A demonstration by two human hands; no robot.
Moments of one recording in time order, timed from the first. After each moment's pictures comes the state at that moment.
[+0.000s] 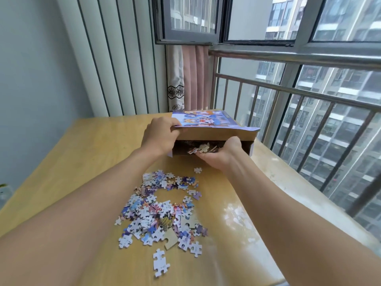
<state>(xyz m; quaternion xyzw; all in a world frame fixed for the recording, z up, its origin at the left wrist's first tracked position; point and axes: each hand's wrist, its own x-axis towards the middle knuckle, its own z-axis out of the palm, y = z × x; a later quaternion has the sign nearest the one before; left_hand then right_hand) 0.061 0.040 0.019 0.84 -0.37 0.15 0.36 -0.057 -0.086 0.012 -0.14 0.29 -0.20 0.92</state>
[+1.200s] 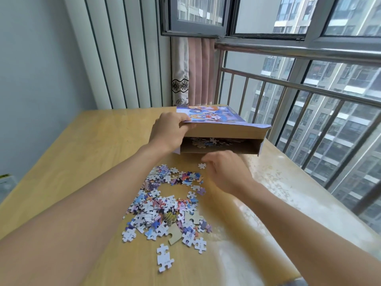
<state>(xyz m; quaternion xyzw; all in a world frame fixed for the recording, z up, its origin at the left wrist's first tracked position) 0.058 0.036 0.012 0.83 -0.39 0.15 0.37 -0.095 -0.082 -0.047 -0.97 0.12 -0.19 0.06</state>
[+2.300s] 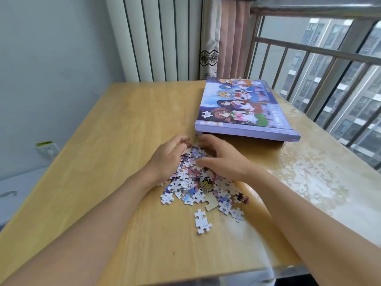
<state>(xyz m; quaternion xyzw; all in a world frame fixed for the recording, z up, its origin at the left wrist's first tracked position) 0.030 0.162 -0.085 0.81 -0.31 -0.14 0.48 -0.068 -0.005 -0.068 -0.92 0.07 -0.03 0.39</state>
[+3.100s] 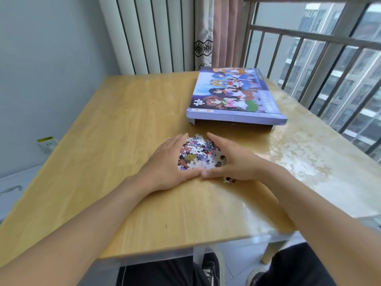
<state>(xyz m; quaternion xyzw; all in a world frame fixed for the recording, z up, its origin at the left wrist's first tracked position) -0.025 0.176 -0.087 0.88 -0.40 -0.06 0.23 -0.132 -0.021 -0.060 -0.97 0.04 0.04 0.24</state>
